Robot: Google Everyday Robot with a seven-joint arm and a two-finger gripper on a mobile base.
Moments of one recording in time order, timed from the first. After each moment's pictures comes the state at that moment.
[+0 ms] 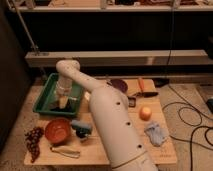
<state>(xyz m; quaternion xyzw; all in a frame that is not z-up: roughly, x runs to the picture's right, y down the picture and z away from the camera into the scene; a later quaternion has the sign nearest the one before) -0.273 0.071 0.915 -0.40 -0.29 -0.14 0.86</state>
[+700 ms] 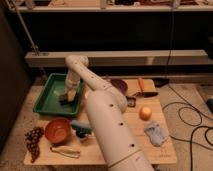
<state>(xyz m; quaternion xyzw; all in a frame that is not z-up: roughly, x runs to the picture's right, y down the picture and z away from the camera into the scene) -0.244 0.026 0.957 -0.39 -0.25 -0.09 0.88</state>
